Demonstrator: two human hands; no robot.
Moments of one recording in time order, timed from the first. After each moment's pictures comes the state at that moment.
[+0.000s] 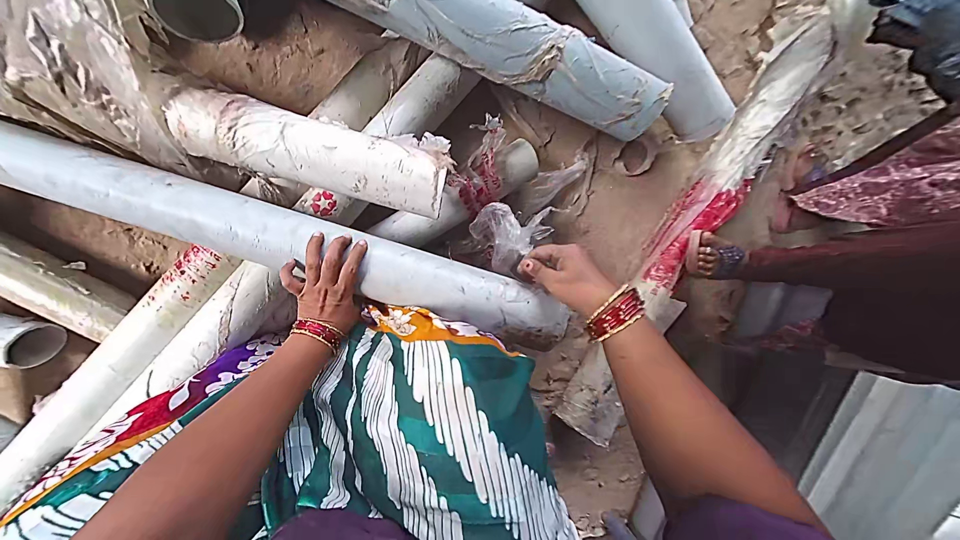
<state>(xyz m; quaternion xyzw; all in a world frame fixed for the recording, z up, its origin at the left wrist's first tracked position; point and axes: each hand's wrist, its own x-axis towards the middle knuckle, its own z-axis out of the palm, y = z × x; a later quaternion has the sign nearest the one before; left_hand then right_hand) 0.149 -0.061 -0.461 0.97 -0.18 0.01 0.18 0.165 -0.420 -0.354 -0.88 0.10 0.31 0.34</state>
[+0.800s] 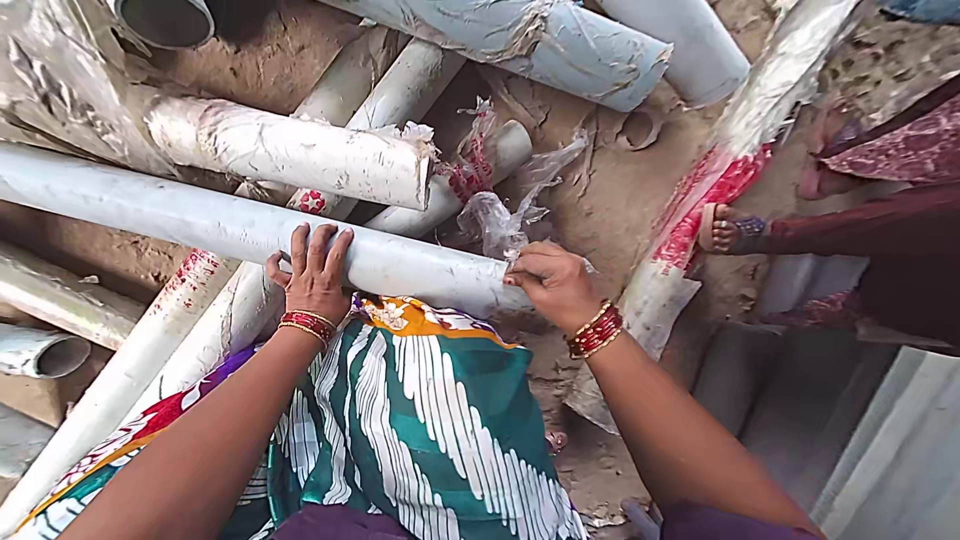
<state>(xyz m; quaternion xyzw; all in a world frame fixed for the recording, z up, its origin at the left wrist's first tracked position) 0.164 -0.067 -0.446 0.97 -0.17 -0.06 0.17 0.120 -0.411 -0.373 -0.92 -0.09 0.05 0.38</state>
